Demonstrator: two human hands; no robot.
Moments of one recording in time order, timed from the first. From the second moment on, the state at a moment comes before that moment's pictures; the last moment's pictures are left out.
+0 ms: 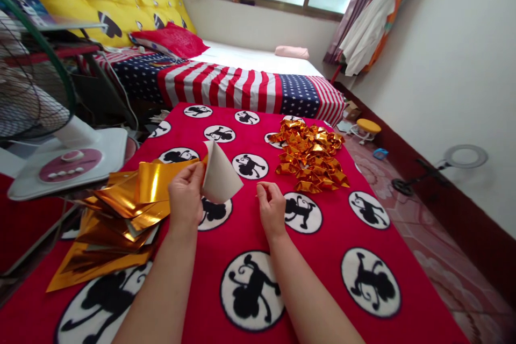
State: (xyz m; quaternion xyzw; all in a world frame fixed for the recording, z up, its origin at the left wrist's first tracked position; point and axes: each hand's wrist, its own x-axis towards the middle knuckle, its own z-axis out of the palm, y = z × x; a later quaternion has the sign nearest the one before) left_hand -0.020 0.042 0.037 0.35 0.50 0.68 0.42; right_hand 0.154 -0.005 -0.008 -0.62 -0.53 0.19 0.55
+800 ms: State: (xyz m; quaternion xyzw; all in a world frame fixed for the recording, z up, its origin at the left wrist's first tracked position) left_hand -0.002 0.028 0.019 0.28 0.45 0.49 0.69; right_hand 0.156 -0.008 -0.004 -0.47 -0.43 0.41 0.65
